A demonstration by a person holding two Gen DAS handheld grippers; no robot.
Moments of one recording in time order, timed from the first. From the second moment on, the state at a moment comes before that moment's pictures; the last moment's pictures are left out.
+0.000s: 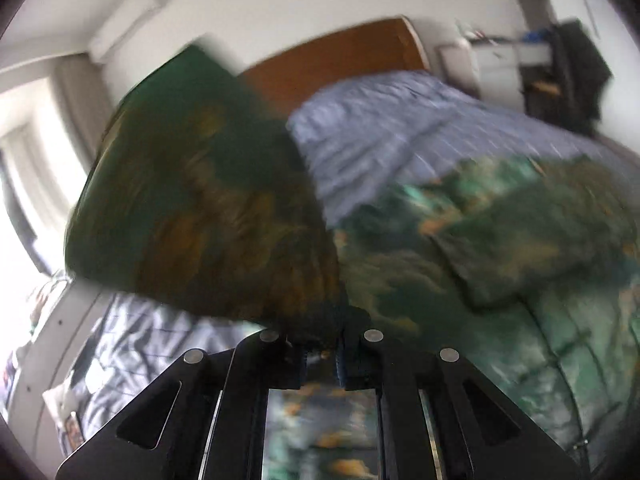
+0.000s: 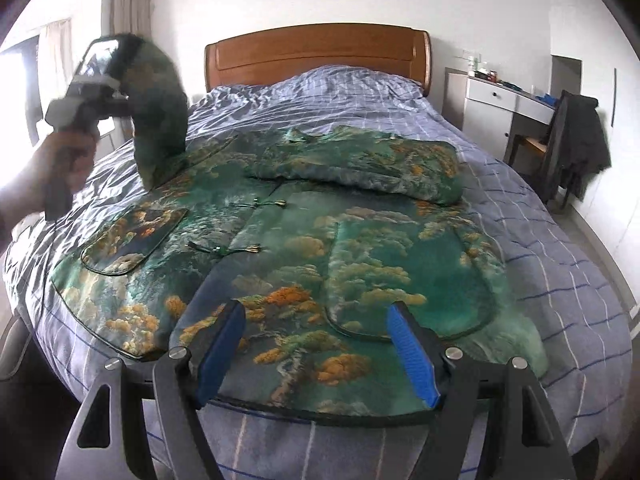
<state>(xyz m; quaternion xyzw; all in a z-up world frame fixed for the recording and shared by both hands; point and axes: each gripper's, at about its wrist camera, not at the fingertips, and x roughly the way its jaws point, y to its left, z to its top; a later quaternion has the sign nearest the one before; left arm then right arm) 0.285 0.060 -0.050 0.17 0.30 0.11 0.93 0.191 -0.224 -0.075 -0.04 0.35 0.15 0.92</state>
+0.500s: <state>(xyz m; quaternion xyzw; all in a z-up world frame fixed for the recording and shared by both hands) 0.235 0.039 -0.121 0.14 0.42 0.02 0.90 0.228 -0.220 -0.066 -0.01 0.37 0.18 0.91</state>
